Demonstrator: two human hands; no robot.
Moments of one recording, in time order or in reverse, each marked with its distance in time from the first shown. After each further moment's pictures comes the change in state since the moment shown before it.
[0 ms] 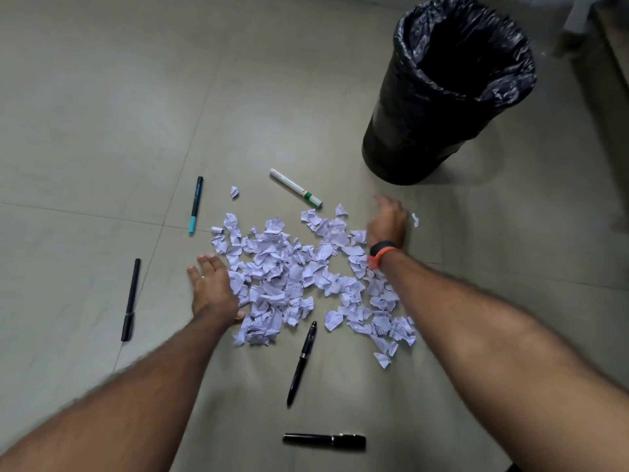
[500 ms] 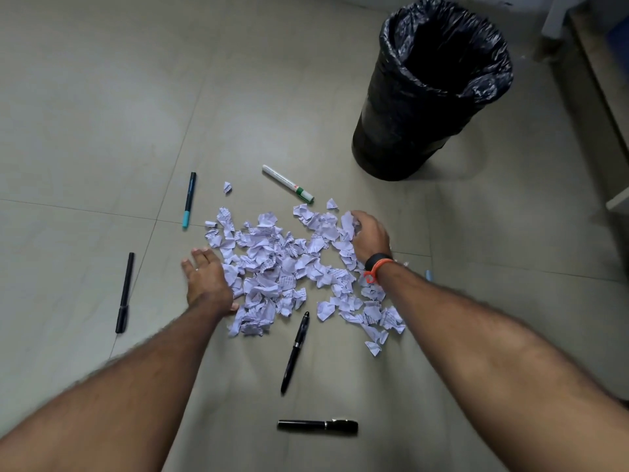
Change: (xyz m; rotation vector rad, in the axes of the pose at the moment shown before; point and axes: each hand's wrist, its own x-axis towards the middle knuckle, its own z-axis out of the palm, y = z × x) left_hand 0.002 0.000 0.004 0.059 0.039 0.005; right_hand -0.038 0.009 -0.009 0.060 -0.175 -0.074
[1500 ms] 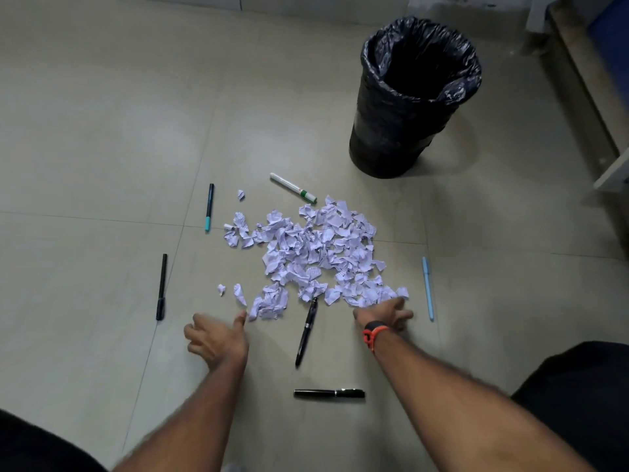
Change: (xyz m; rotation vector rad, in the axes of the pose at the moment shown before) left_hand -0.111 -0.015 0.049 -0.760 0.313 -0.540; right_hand -0.164 0.010 -0.003 0.258 -0.016 0.956
